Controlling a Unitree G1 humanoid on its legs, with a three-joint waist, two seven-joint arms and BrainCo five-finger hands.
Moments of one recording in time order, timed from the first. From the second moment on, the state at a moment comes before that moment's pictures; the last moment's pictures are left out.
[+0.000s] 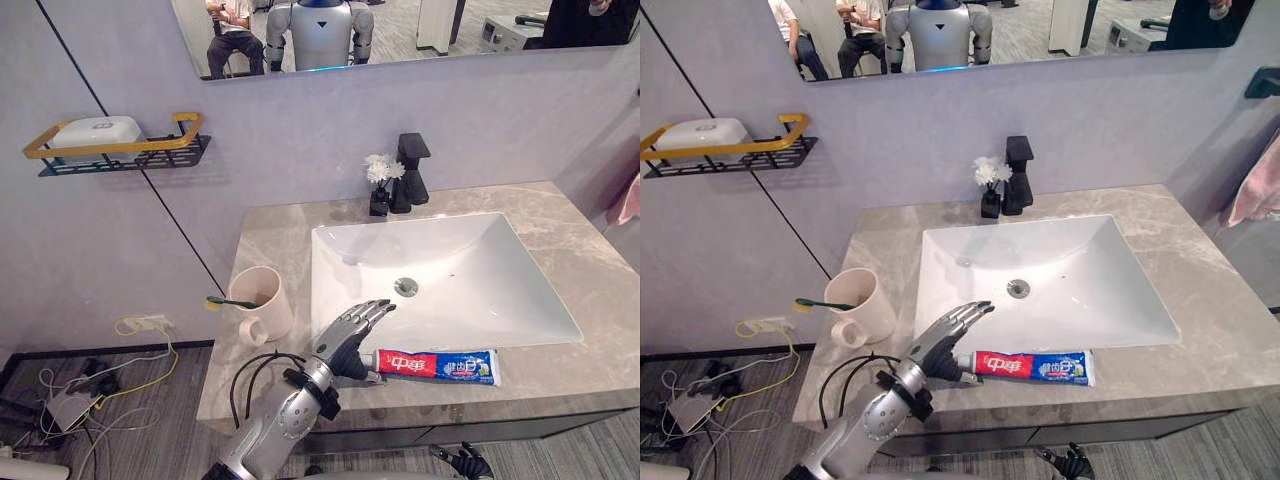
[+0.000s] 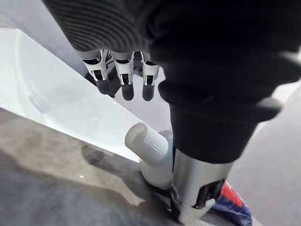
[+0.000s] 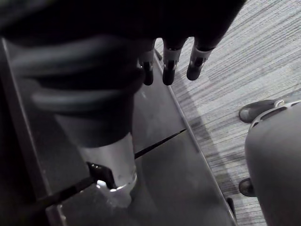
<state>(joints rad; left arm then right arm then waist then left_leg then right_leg) 0.09 0.21 -0.55 -0.04 0.75 -0.20 0.02 0.15 -0.07 -0.26 0.99 0.14 -0.06 -0.04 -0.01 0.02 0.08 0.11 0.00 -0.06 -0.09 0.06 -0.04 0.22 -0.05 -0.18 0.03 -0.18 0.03</state>
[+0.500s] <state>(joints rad) 0.02 0.24 -0.58 0.01 0.75 -0.21 0.00 0.14 -0.07 -0.31 1.00 0.12 -0.05 -0.04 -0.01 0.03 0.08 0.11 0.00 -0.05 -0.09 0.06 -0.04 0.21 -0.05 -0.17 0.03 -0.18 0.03</state>
